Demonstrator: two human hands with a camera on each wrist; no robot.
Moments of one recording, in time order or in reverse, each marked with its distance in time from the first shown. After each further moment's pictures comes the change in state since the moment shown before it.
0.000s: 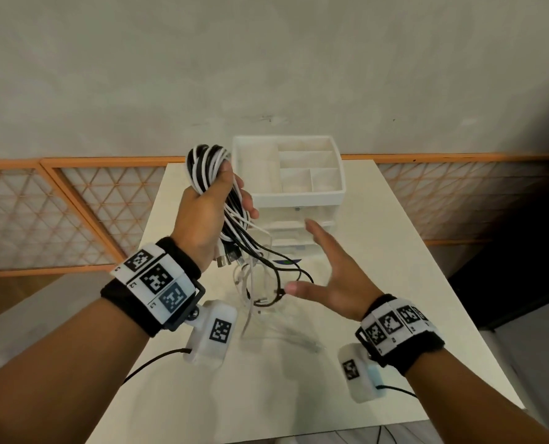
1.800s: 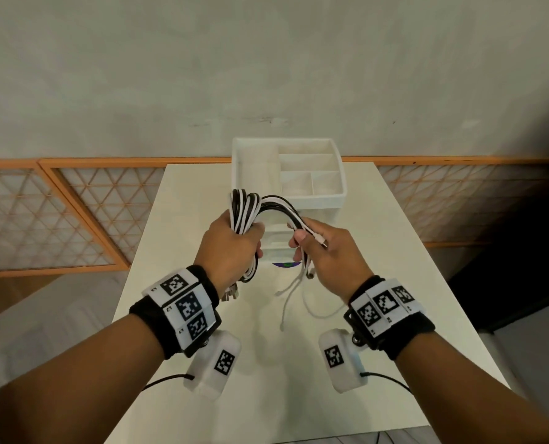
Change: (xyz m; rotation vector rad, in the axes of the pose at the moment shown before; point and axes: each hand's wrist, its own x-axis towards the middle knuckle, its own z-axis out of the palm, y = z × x) left_hand -0.006 -0.045 0.002 0.573 0.080 -0.073; right_hand 0.027 -0.036 0.002 0.167 0.219 -0.084
